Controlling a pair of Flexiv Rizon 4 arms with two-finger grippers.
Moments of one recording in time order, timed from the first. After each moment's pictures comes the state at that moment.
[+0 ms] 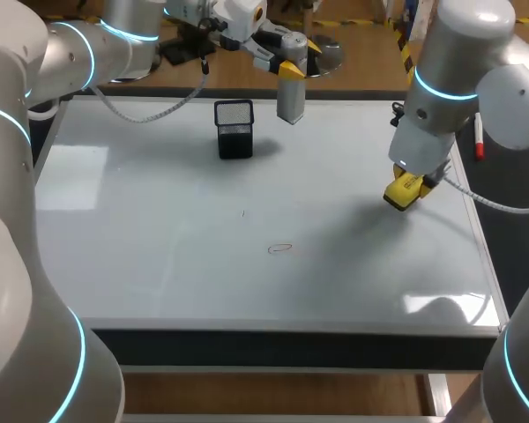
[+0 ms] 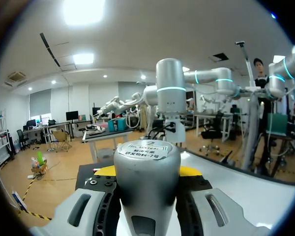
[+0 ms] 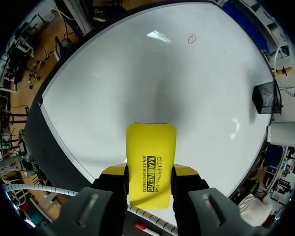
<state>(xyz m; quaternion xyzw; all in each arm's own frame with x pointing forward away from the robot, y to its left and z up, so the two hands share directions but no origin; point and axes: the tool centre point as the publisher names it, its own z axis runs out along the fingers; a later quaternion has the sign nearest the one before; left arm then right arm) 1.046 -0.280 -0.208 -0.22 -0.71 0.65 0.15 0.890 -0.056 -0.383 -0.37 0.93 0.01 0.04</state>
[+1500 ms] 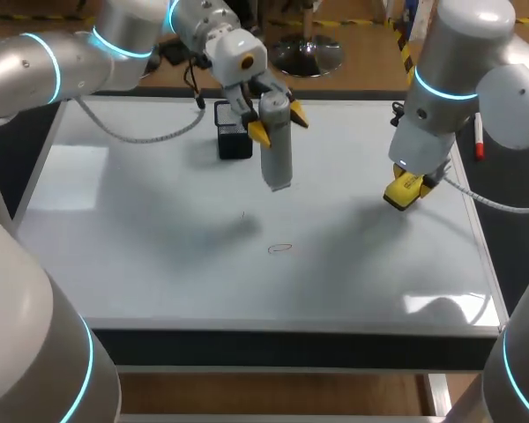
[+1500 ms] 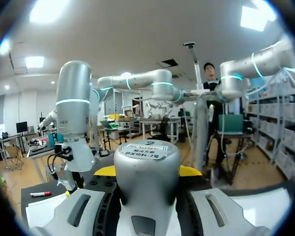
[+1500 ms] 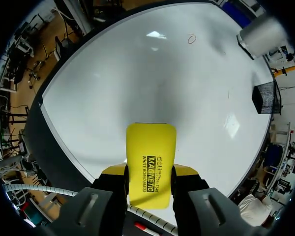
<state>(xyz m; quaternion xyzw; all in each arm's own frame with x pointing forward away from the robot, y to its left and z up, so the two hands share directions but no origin) 0.831 -0.225 -0.191 -0.38 -0.63 0.60 0.31 0.890 -0.056 -0.383 -0.37 0.93 0.01 0.03</state>
